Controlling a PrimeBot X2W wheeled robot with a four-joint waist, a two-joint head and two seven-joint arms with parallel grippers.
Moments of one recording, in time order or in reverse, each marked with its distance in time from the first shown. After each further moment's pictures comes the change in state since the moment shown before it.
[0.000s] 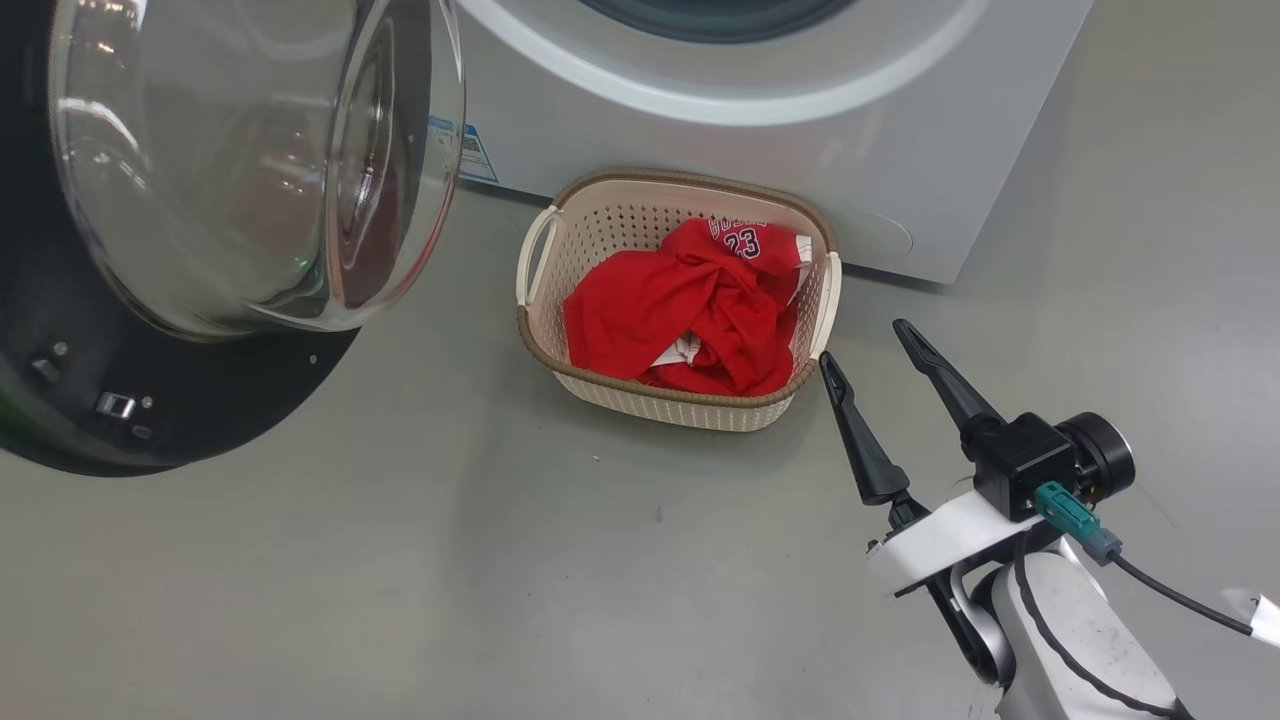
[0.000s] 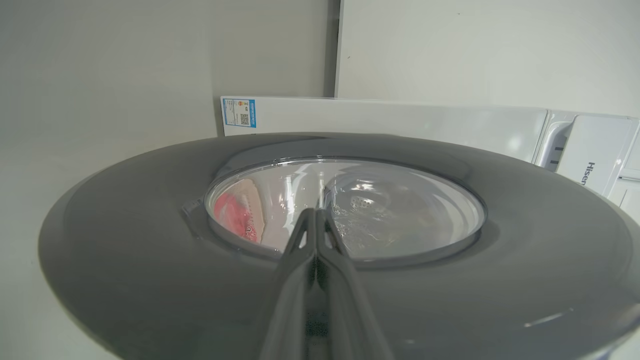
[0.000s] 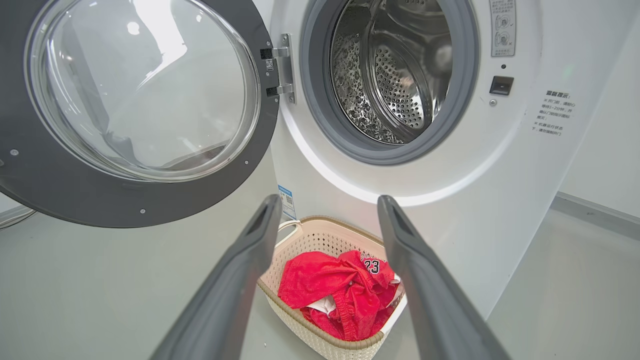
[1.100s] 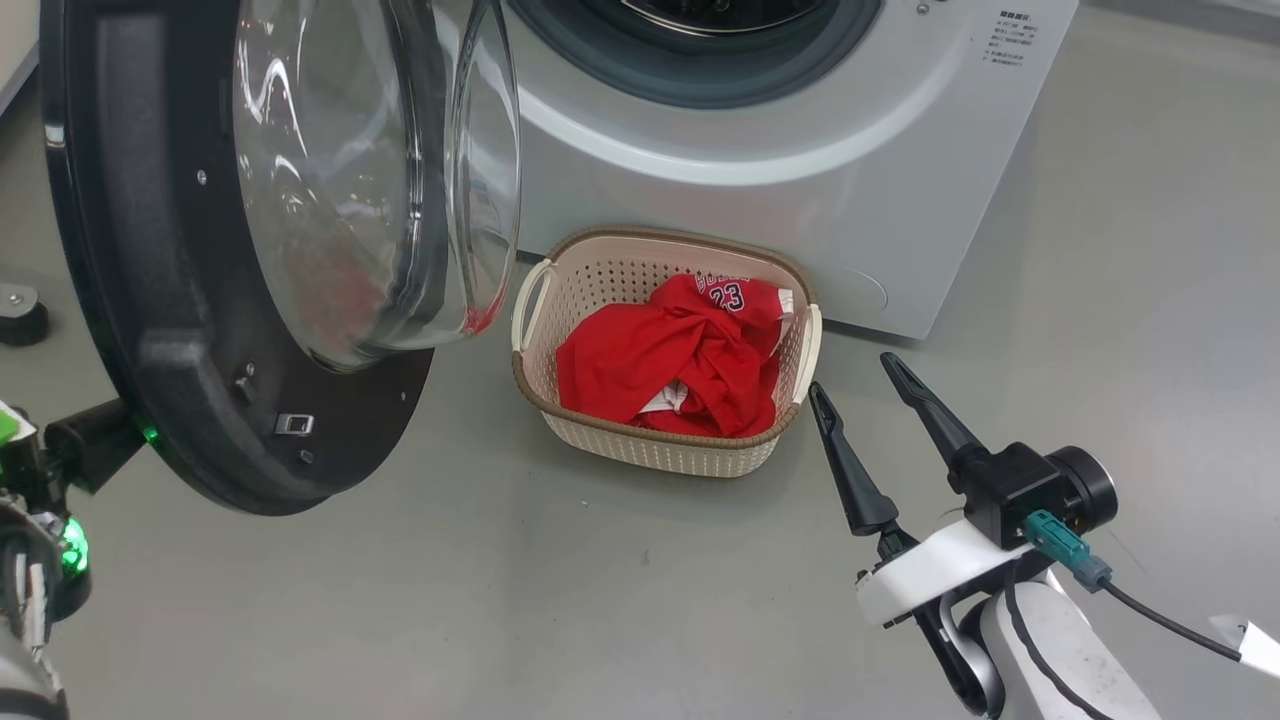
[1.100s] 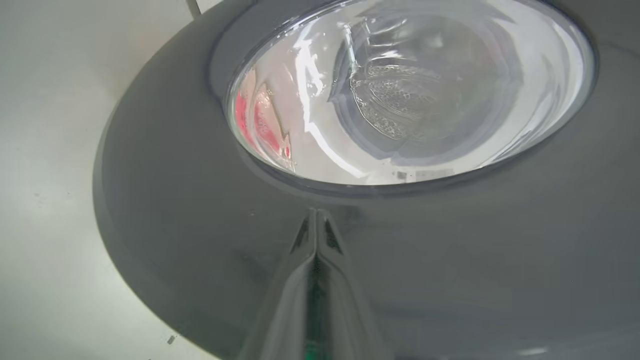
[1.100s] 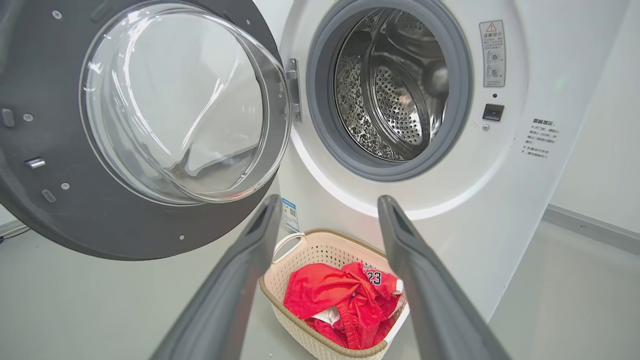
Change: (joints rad) left arm 0.202 -0.199 -0.116 -0.194 0.002 -0.131 0.222; right arm 0.043 0.018 0.009 0.000 0.026 0.000 -0.008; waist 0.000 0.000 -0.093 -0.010
